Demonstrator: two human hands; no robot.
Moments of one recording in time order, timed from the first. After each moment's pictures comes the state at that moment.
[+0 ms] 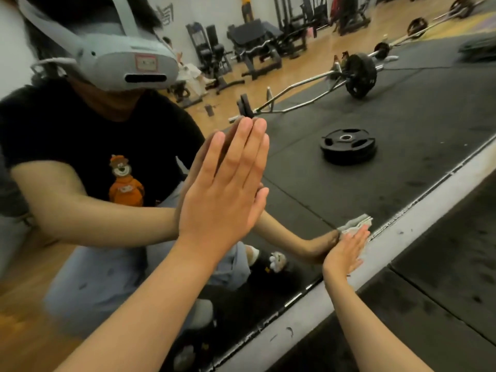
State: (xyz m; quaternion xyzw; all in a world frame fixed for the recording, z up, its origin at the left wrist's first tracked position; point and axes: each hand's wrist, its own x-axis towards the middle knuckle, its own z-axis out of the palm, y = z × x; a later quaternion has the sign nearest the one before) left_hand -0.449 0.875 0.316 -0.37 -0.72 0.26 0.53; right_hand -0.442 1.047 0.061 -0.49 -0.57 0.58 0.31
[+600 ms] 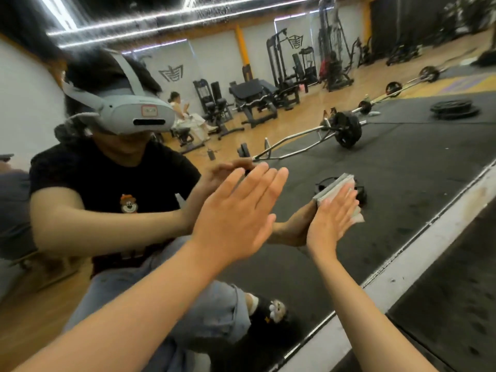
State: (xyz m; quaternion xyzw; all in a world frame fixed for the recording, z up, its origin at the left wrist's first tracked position) left_hand -0.439 0.895 0.395 -0.50 -0.67 0.18 0.52; right_hand -0.454 1.069 0.258 -0.35 -0.67 0.48 0.45
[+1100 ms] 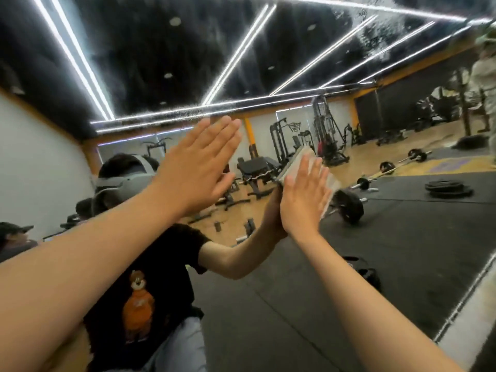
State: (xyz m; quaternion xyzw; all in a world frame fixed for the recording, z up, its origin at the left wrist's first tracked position) left_hand -0.457 0.891 0.629 -0.40 -0.66 0.26 0.58; right_hand -0.461 1.074 0.496 -0.20 -0.74 0.32 0.56
